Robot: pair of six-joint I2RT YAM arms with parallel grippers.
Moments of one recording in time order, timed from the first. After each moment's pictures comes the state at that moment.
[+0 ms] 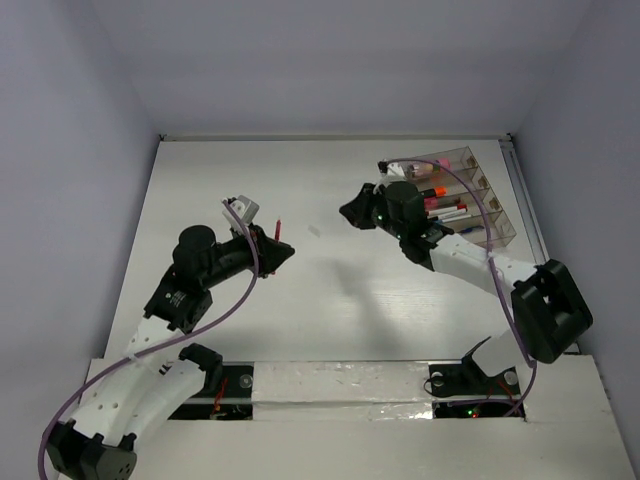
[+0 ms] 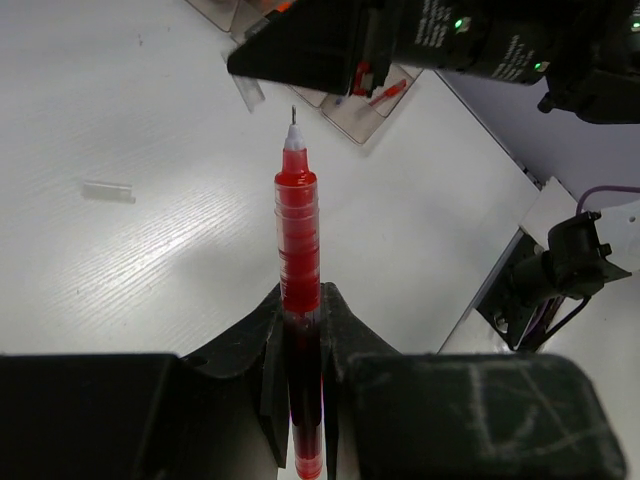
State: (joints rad) left arm -0.43 0.70 0.67 -0.18 0.48 -0.35; right arm 0.61 1.50 0.93 0.20 -0.03 0.57
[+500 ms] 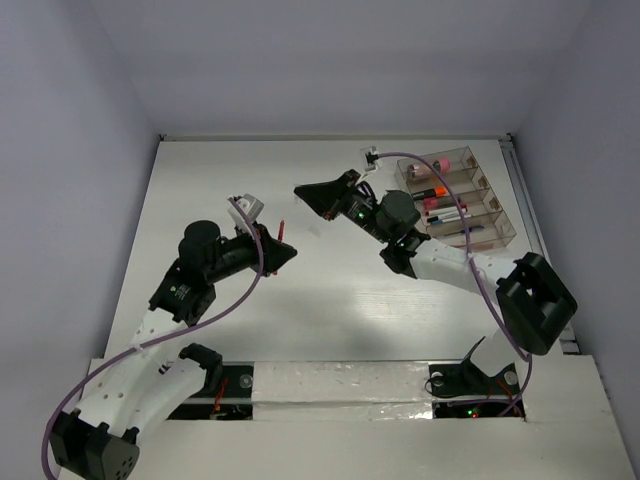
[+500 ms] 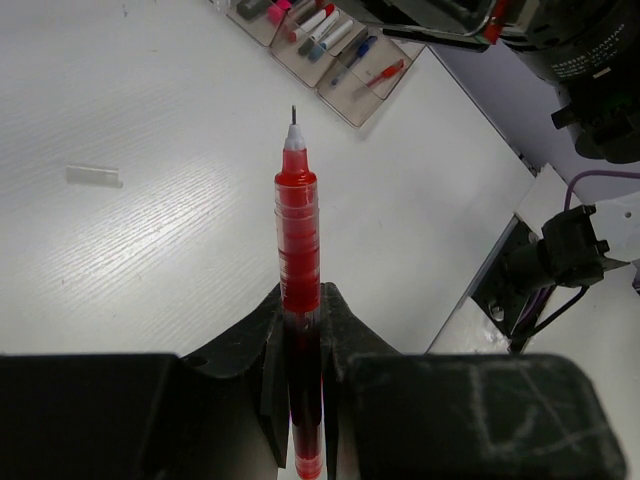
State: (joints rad) left arm -0.42 0.75 0.67 -0.17 0.52 -0.36; right arm 0.77 1.56 0.97 0.86 -0.15 0.77
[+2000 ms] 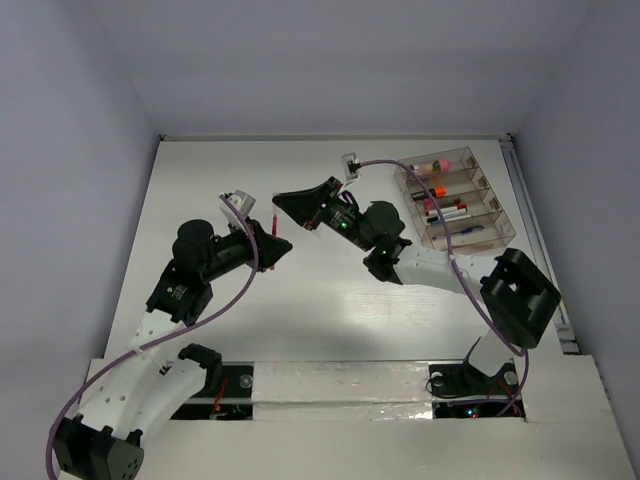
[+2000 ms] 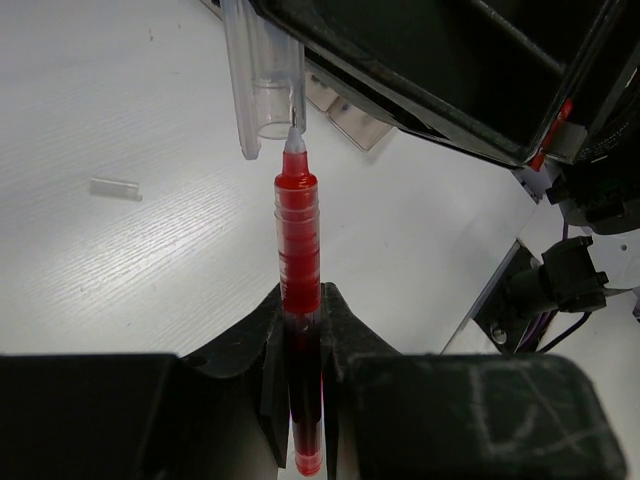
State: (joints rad) left arm -0.36 0.74 0.67 -0.15 0.53 -0.38; right arm 0.88 1.64 1.02 1.01 -0.16 0.78
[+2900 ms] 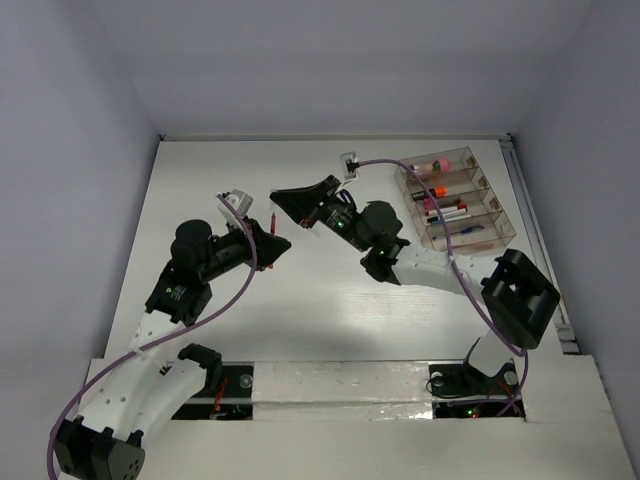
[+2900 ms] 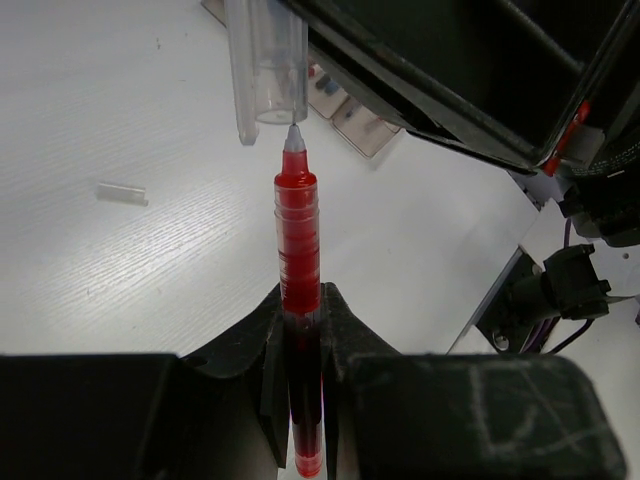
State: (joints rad) left arm -0.36 0.74 0.67 -0.14 0.53 -0.39; right arm 0.91 1.64 1.05 0.99 -0.06 0.76
